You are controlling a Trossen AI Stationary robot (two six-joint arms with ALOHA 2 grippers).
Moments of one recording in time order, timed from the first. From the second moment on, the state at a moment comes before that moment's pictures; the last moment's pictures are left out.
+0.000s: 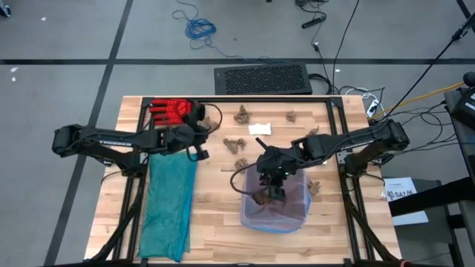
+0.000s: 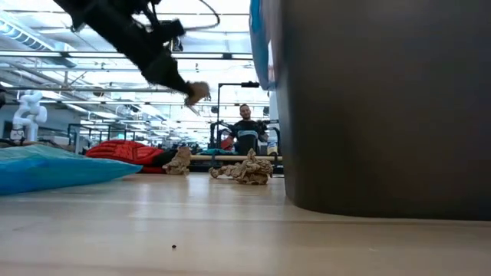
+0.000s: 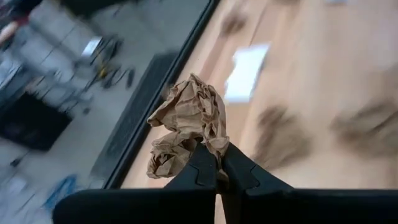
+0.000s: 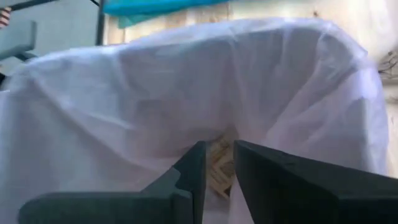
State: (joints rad) left arm 0.10 1.11 0.68 -0.09 -0.44 0.22; right arm 0.22 1.51 1.41 -0.81 -0.08 0.36
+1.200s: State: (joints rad) left arm -0.18 1.62 1.35 0.08 0.10 0.40; right arm 0.31 1.19 1.48 -1.06 0.21 0.41
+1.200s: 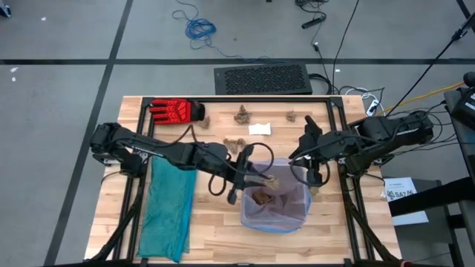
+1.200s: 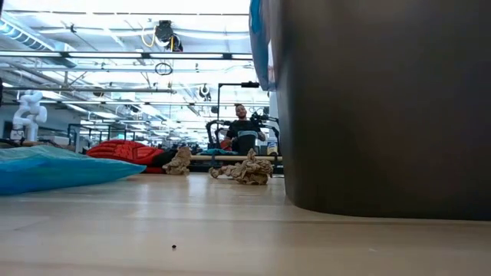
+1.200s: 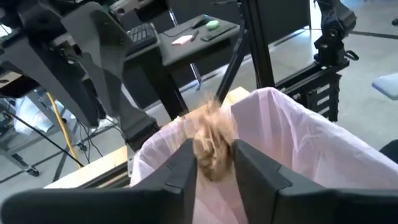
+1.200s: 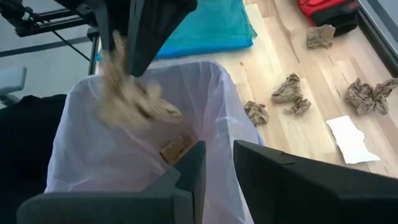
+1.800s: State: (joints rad) left arm -0.15 1.49 1.32 -0.54 -0.75 0.18; right arm 0.31 1.19 1.48 -1.11 0.21 0.43
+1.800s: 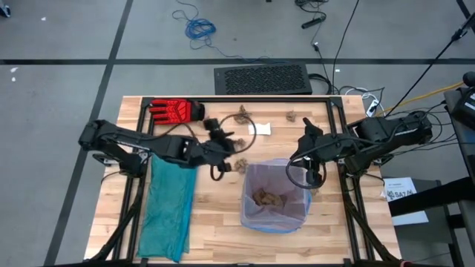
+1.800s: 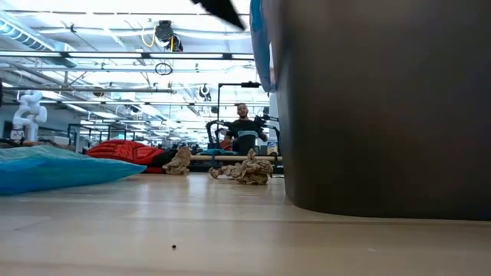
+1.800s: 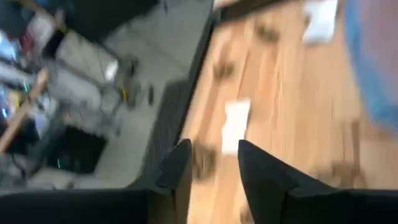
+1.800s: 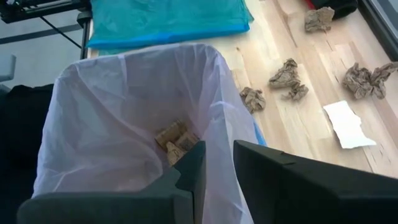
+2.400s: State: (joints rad) left arm 0.41 1.33 0.85 -0.34 -0.26 0.08; right arm 0.31 1.21 1.48 -1.11 0.21 0.43
